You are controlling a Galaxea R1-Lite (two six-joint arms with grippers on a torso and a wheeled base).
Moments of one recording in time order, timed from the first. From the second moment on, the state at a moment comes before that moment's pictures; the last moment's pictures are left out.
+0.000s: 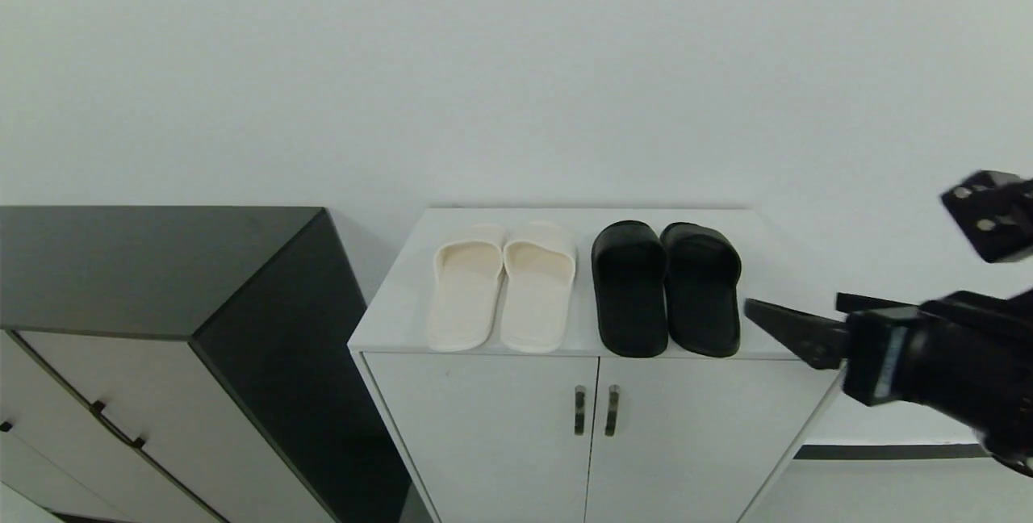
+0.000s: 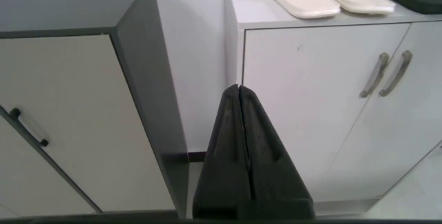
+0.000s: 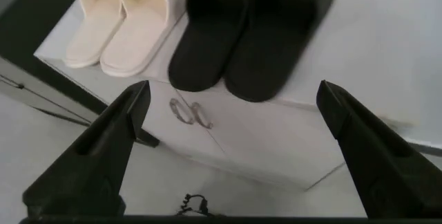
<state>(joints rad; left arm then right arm) 0.00 0.00 0.00 0.00 -0.04 0.03 0.79 1.25 -0.71 -0.30 -0.44 0.32</state>
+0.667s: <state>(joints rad) 0.00 0.00 0.00 0.00 -0.04 0.03 0.78 1.79 -1.06 -0.41 -0.72 0.35</state>
